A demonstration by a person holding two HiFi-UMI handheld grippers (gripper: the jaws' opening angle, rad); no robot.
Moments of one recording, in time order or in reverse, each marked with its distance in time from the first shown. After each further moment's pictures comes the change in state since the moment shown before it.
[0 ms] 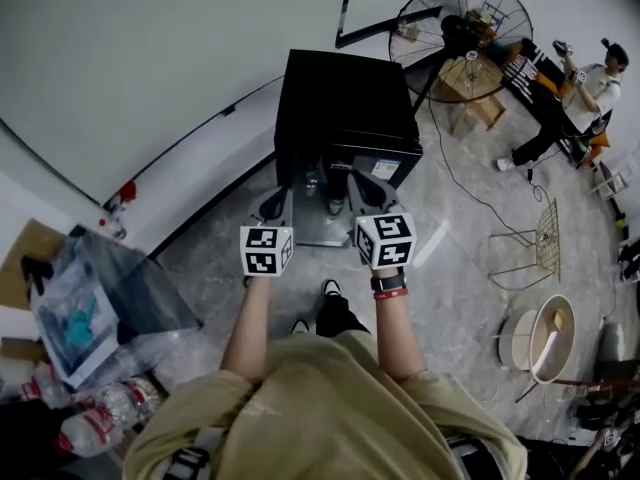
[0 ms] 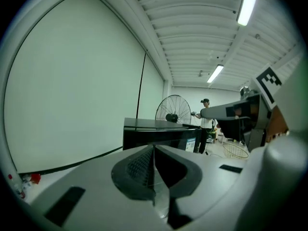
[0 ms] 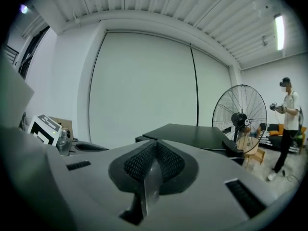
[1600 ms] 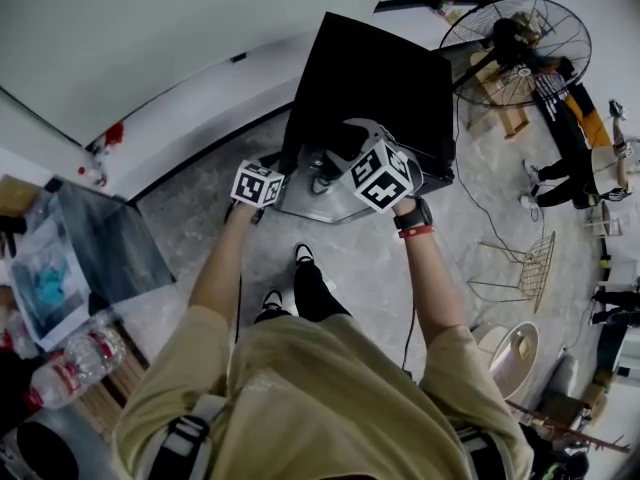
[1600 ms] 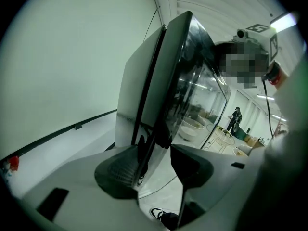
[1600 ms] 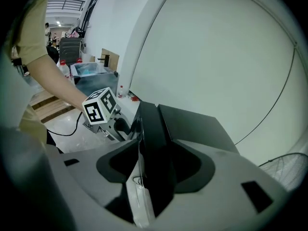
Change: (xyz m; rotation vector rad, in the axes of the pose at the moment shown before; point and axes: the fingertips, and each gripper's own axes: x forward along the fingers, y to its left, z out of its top) left arm 0.163 0.098 -0.153 -0.121 0.405 -0.183; right arm 0.178 0.011 -0.049 -0.750 0.456 0.489
